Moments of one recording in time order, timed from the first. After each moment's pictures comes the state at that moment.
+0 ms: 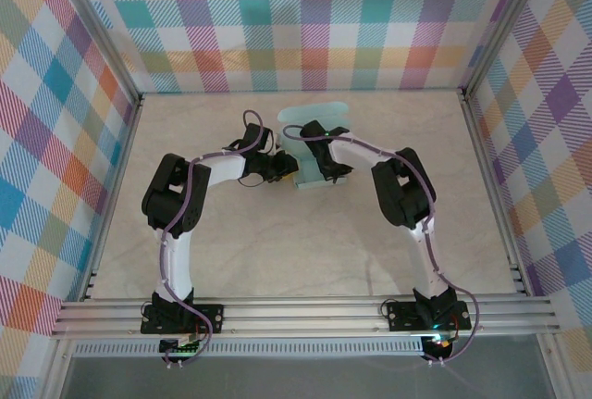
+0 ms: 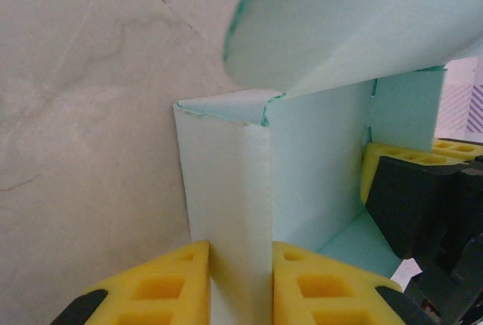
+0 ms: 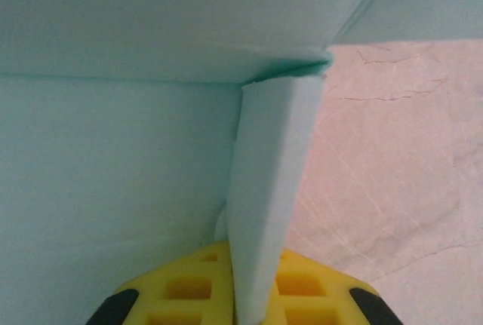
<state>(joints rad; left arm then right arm) -0.40 2.06 1.28 -0.11 0.54 -0.73 0.59 2.25 1.72 -0.88 0.50 0.29</state>
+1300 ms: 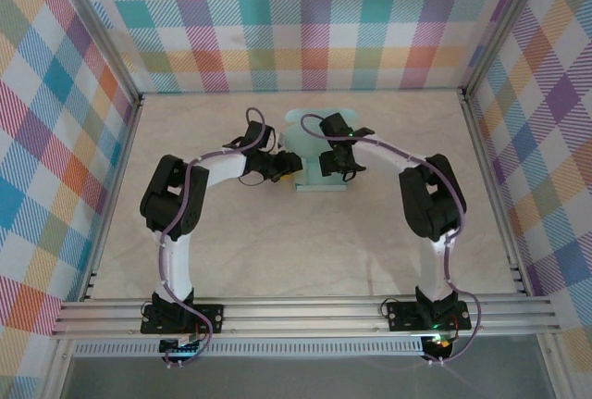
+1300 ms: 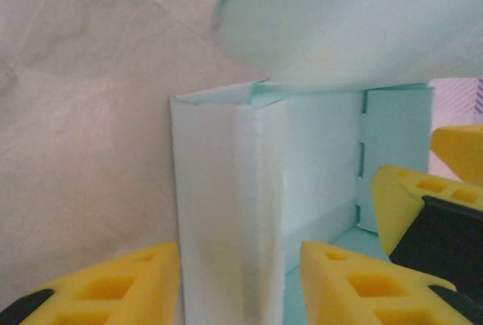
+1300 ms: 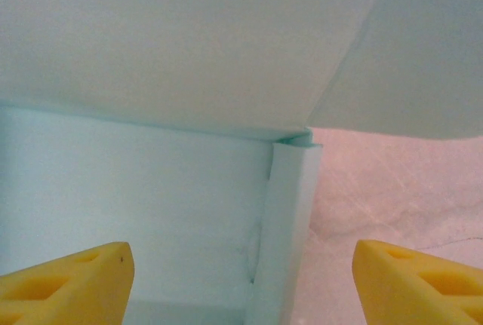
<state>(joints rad) -0.42 2.03 1.31 -0.19 0.52 -0.68 0.53 1.99 1.47 -0.66 0.20 0.30</state>
